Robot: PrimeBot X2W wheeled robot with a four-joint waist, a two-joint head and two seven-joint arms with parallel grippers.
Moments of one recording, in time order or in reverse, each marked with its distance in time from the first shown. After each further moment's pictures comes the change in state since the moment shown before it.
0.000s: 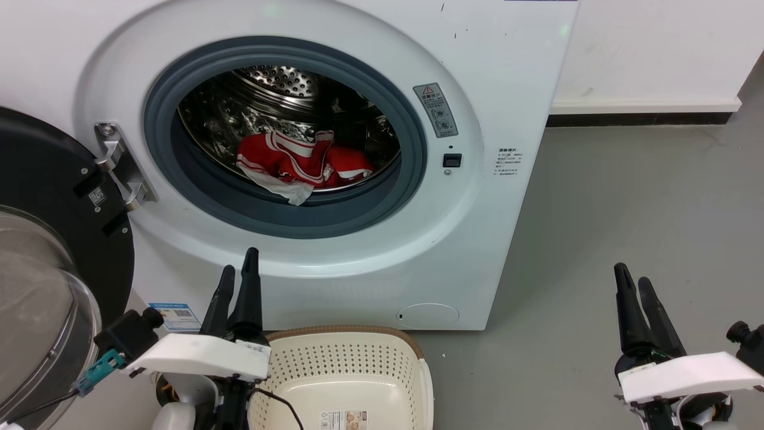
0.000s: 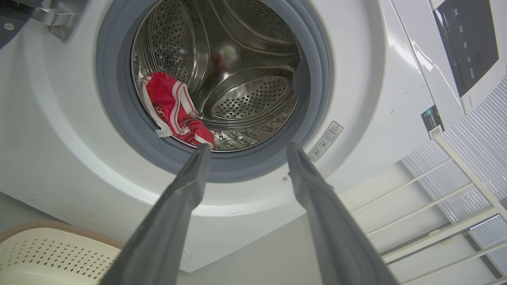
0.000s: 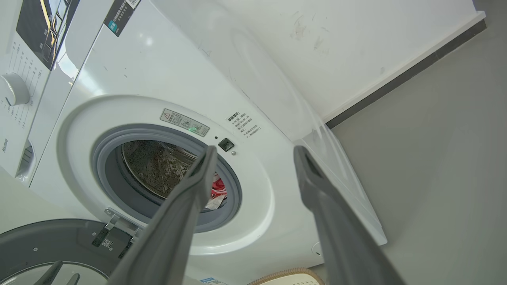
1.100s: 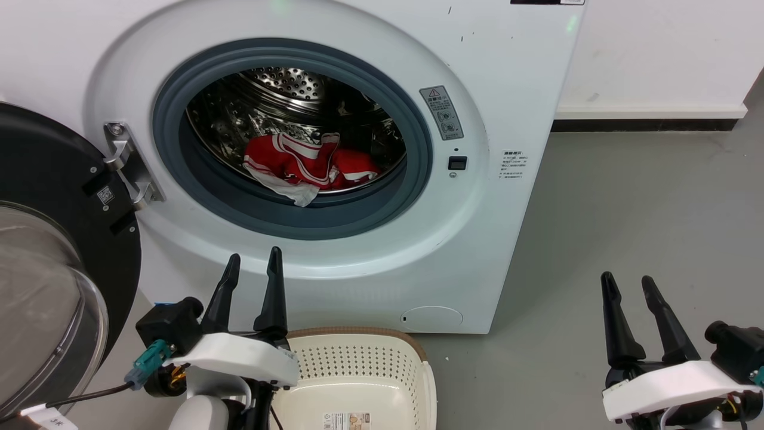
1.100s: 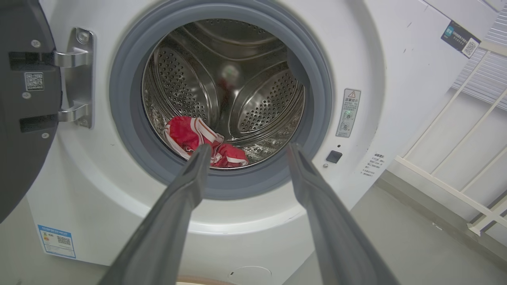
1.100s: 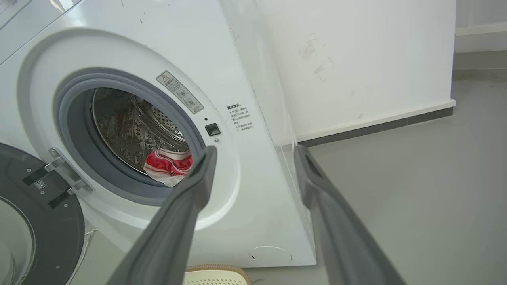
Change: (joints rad) left arm -0.019 0.000 -0.049 0.029 0.456 0.034 -0.088; right arm 0.040 0.000 0.008 -0.062 -0.402 0.000 -0.023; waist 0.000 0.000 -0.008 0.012
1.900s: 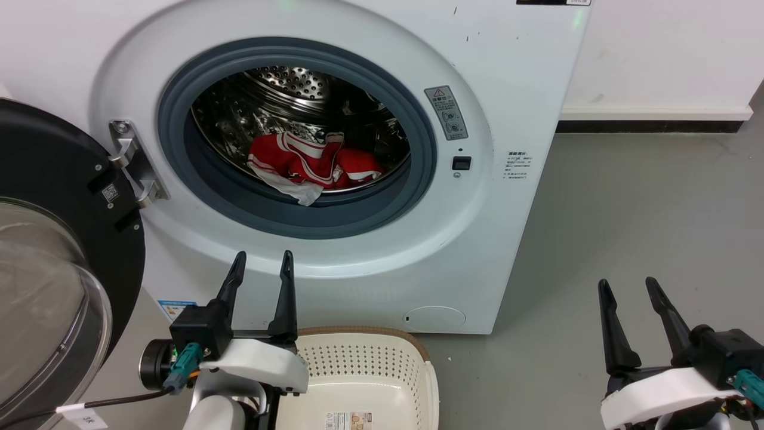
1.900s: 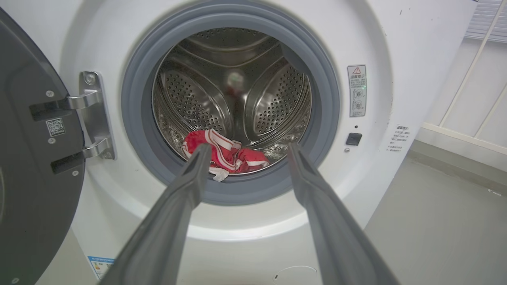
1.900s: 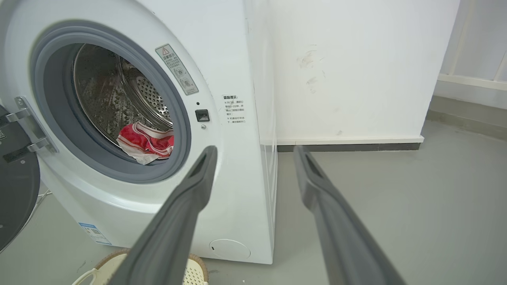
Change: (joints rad) left arm -0.007 0.001 -0.024 0.031 0.230 0.027 -0.050; right arm 0.022 0.000 -0.009 -0.032 -0.239 0.000 -0.001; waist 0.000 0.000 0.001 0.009
